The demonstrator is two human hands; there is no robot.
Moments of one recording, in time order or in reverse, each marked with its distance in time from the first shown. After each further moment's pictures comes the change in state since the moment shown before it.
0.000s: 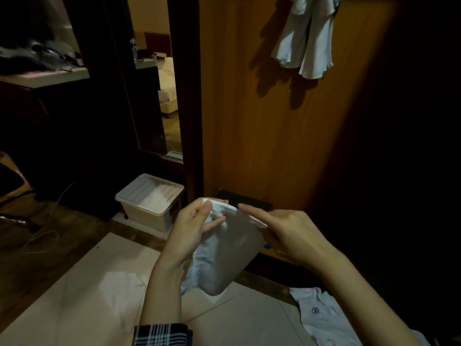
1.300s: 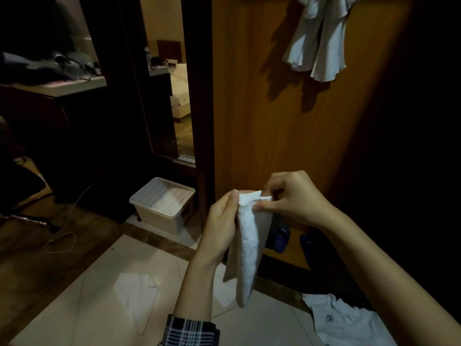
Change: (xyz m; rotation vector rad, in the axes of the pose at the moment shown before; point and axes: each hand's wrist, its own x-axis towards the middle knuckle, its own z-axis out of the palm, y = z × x) left_hand 0.002 0.017 0.026 0.061 -0.036 0.102; right_hand 0.059 0.004 -0.036 0.481 0.051 0.172
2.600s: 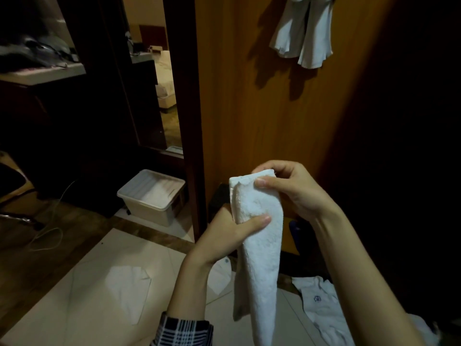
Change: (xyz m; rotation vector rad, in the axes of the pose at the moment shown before) left_hand -0.020 0.009 0.017 0.016 -0.305 -0.085; right_hand -0.021 -0.009 -0.011 0.964 -0.008 0.215
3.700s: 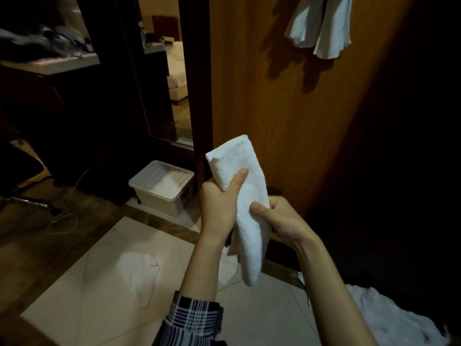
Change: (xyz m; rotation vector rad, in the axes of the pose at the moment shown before) left_hand 0.012 -0.002 -0.003 -0.006 0.632 0.153; right_hand -0.012 0.074 0.032 0.023 -0.001 0.233
